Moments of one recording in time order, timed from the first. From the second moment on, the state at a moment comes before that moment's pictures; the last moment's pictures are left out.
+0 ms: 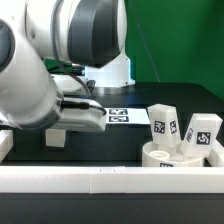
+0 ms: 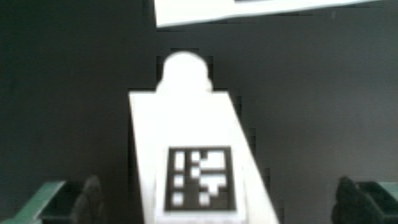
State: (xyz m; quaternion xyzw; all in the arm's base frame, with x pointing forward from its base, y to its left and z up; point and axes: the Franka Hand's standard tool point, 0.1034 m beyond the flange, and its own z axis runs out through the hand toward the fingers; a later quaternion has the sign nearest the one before) arm 0.489 -0.127 0.017 -0.86 0.09 0.50 0.05
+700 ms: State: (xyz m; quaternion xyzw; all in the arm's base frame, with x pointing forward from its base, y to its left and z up) arm 0.502 -0.126 0.010 -0.87 0.09 0.48 0.05
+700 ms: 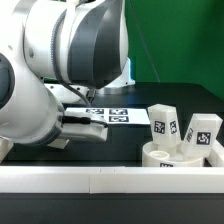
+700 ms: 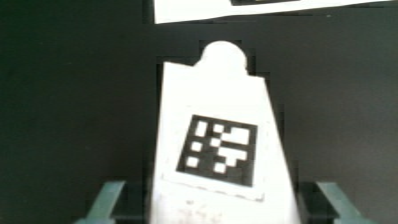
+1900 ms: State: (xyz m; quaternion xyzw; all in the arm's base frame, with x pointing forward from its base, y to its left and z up) arm 0.541 -0.079 0.064 -0.90 0.09 0.42 0.03
